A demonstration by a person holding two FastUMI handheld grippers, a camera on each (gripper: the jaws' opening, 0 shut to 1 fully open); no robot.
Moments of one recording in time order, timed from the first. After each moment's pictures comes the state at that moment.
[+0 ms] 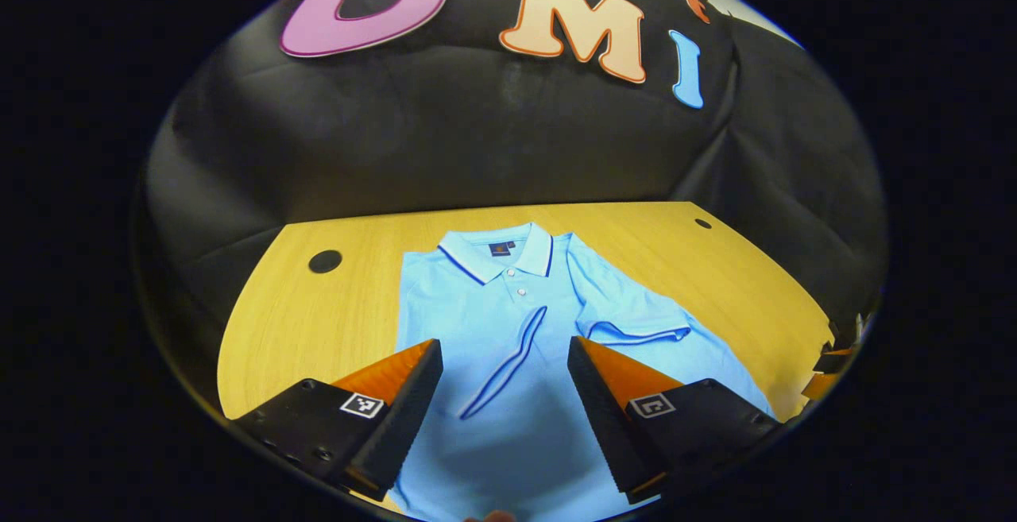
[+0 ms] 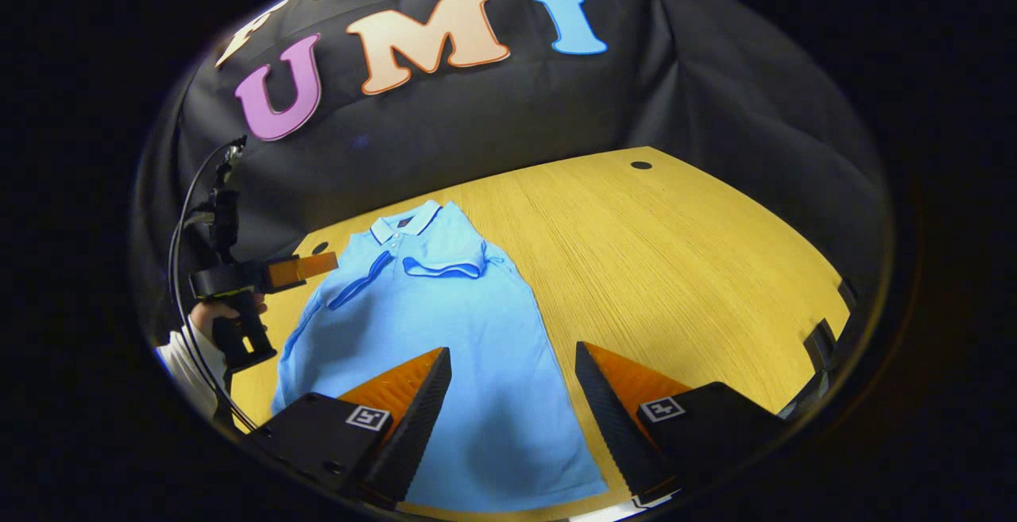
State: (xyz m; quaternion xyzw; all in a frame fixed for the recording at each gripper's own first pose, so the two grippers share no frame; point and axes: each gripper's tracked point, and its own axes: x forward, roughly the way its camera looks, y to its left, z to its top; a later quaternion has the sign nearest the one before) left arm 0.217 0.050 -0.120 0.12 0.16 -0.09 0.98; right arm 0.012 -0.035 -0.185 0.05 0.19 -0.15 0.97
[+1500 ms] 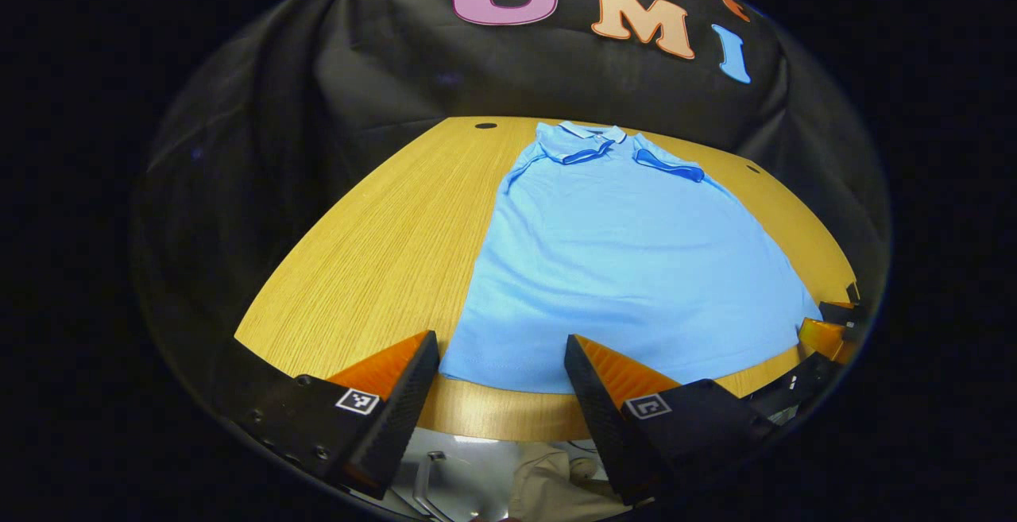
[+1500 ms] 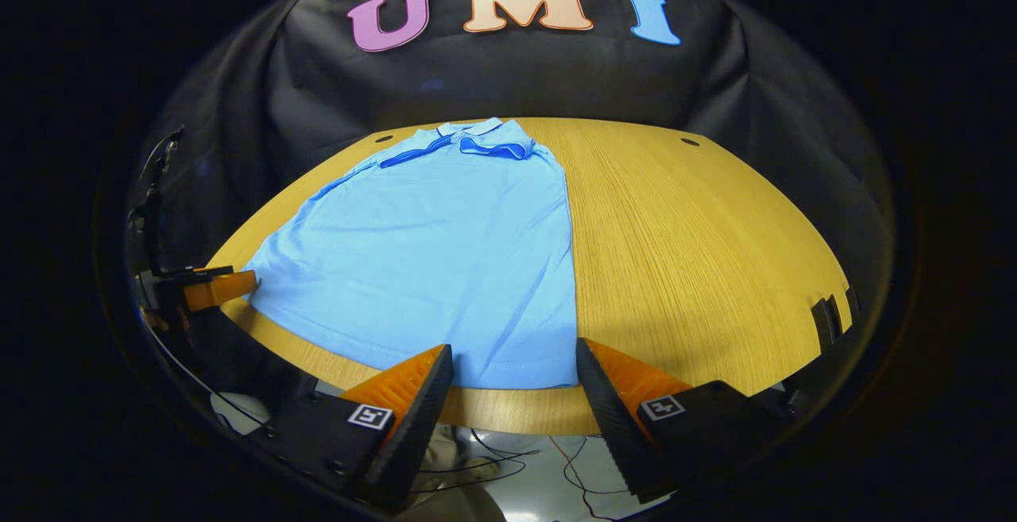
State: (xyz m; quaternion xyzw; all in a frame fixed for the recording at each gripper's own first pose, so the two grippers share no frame) left arm -0.064 0.142 -0.263 0.09 0.19 0.09 0.97; right arm -0.091 -0.025 -0.298 -0.05 0.24 -0.06 0.97
